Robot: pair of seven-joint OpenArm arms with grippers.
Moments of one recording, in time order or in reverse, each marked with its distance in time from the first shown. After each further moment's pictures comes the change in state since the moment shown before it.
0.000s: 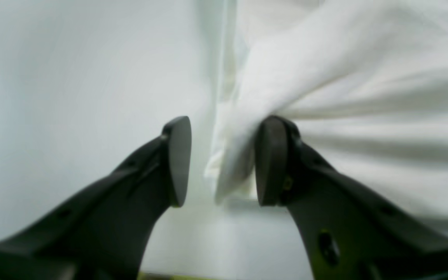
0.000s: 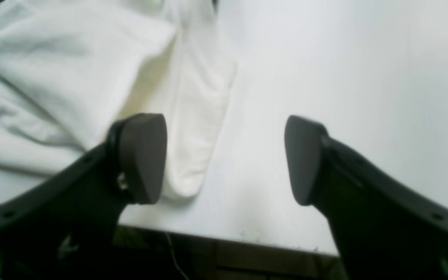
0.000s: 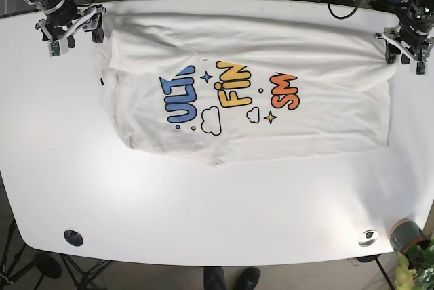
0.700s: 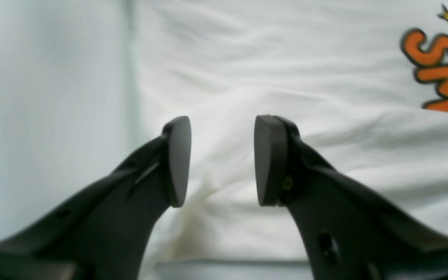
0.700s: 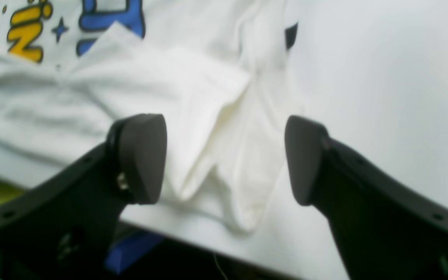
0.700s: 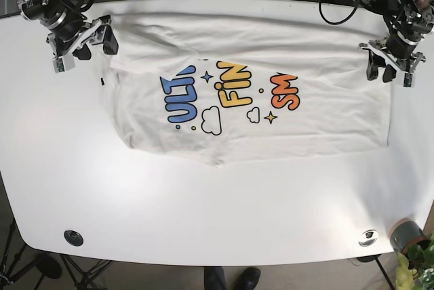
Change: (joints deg) left arm -0.5 1.7 5.5 3.1 -6.5 -0.2 -0.1; right arm 7.6 -1.0 -0.1 -0.1 15.9 -0.2 -18.5
